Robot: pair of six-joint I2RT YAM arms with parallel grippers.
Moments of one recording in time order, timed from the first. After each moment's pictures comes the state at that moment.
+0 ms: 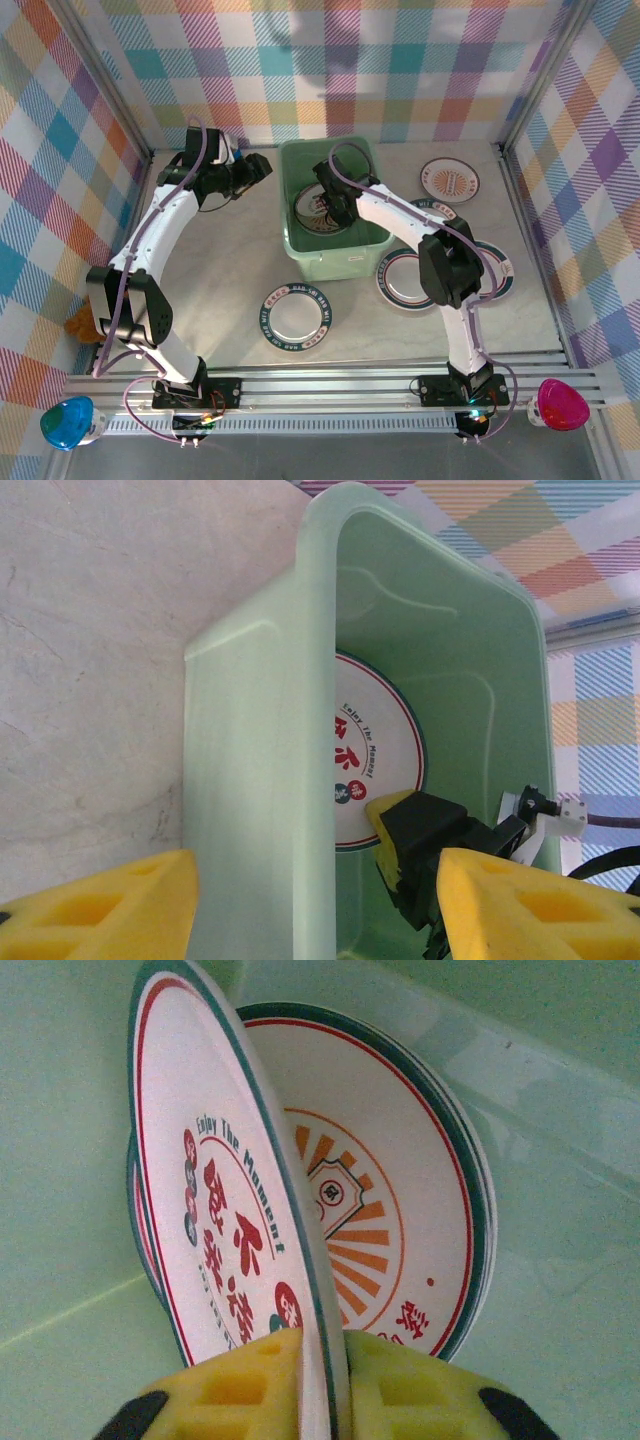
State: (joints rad) left arm -0.16 1.63 1.54 -0.64 0.40 -0.66; right arm 0.65 2.10 1.79 -0.72 0.26 1.55
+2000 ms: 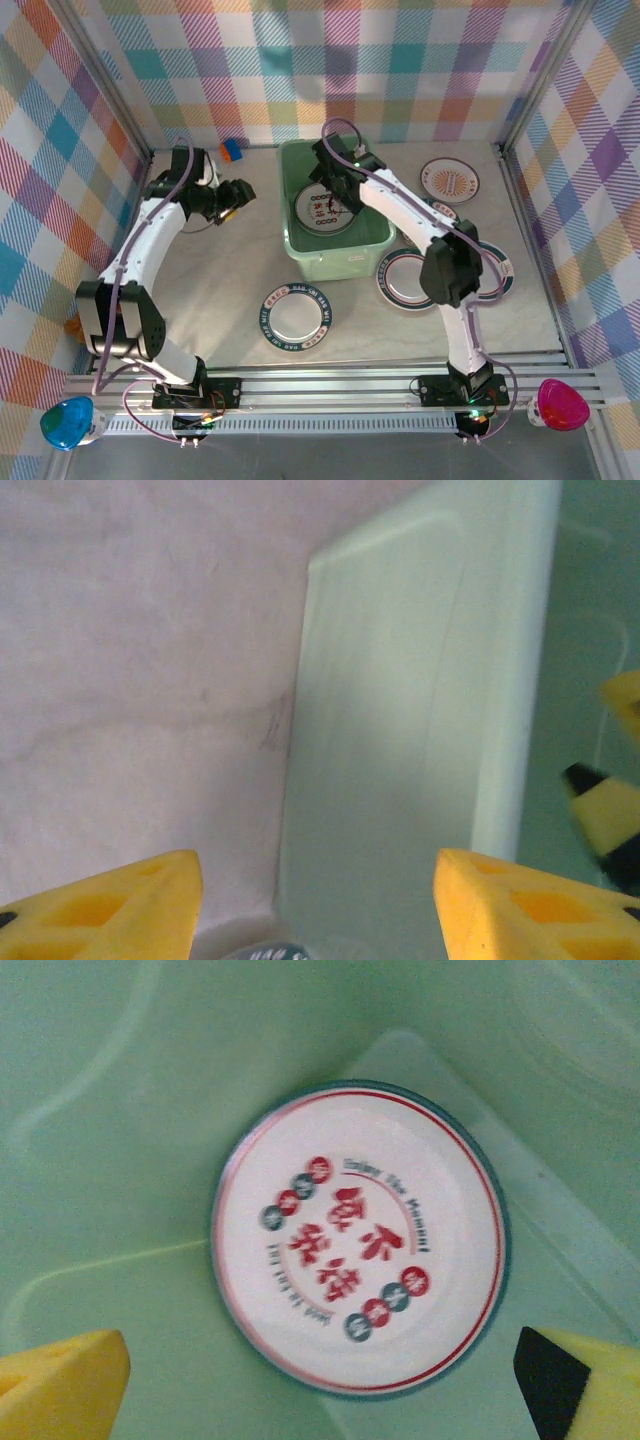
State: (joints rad) left arm -0.08 1.51 1.34 -0.78 0.41 -0.58; right arm 0.65 2.06 2.00 -0.87 0.29 1.16
